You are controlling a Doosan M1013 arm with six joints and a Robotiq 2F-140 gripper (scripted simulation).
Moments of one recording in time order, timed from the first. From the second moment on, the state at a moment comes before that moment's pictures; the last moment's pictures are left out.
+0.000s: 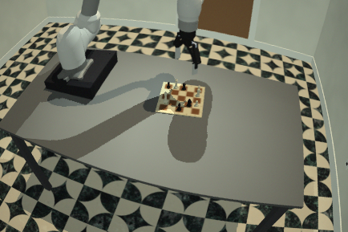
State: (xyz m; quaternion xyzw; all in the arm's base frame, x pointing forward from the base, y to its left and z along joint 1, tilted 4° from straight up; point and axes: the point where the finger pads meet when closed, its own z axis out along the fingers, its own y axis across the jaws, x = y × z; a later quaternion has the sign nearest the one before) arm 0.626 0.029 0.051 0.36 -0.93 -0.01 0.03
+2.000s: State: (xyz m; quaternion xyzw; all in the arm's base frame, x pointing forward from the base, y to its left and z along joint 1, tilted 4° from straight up) arm 0.623 0.029 0.020 0.91 -0.40 -0.03 0.01
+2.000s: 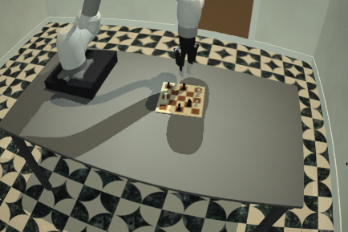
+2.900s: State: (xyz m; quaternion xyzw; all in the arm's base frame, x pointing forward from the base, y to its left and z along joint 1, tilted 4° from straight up) arm 0.622 0.029 0.014 0.91 -0.40 -0.03 0.01
